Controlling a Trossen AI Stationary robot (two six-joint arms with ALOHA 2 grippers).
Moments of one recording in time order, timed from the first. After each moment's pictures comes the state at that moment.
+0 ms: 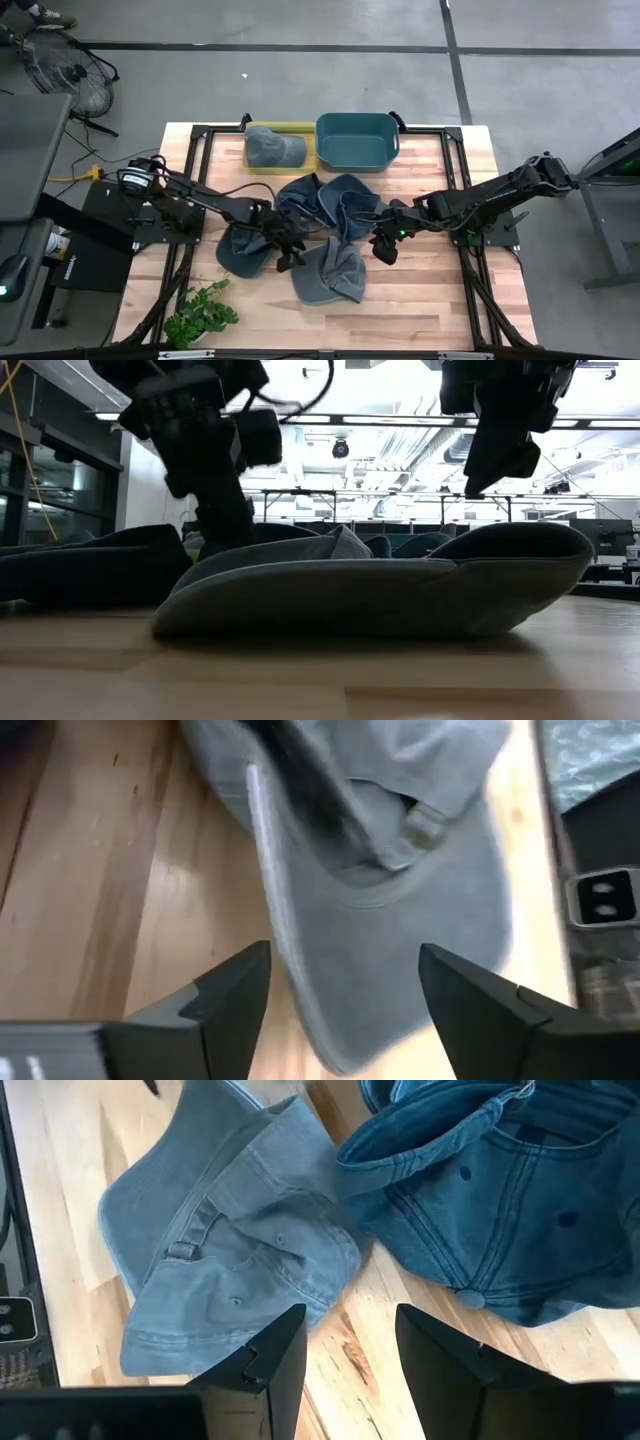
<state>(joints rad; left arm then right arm) -0.15 1.62 0.83 -0.01 0.25 -0.43 0.24 1.30 0.87 -0.52 0.08 0.73</state>
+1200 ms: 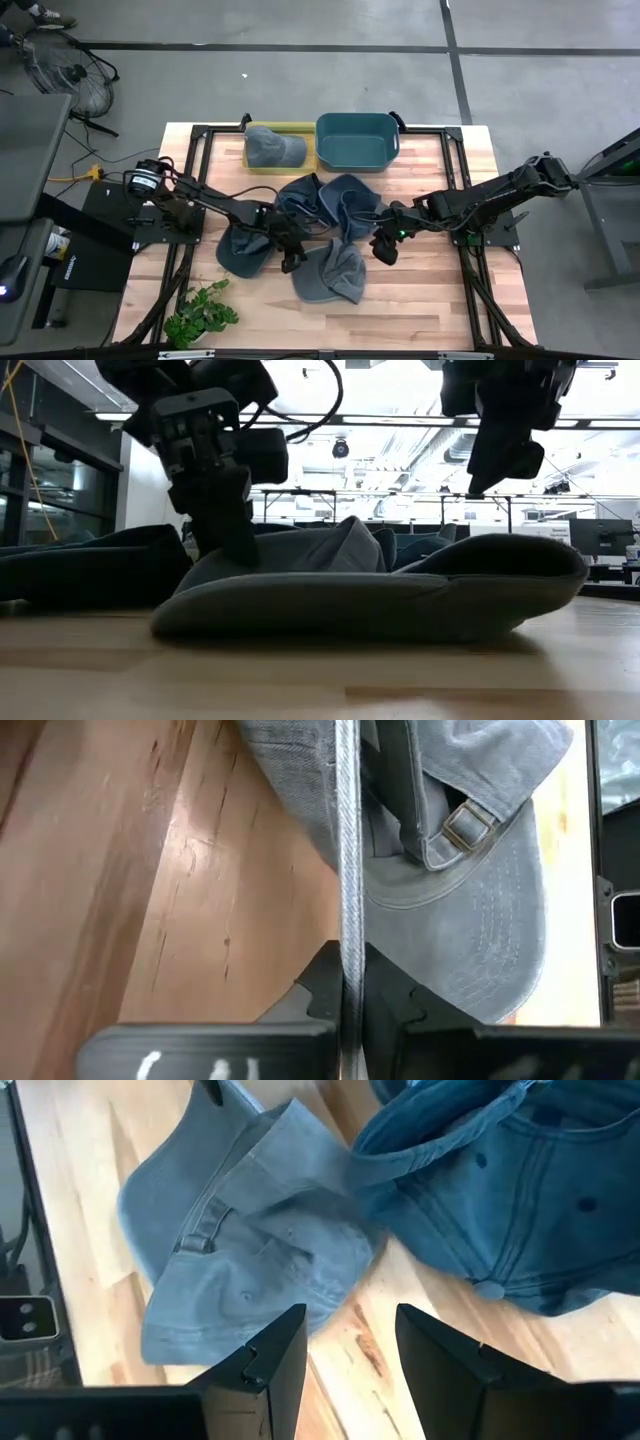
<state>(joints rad) -0.15 1.67 0.86 -0.04 0.22 -0.48 0.24 1.30 0.87 -0.51 0.04 0.76</state>
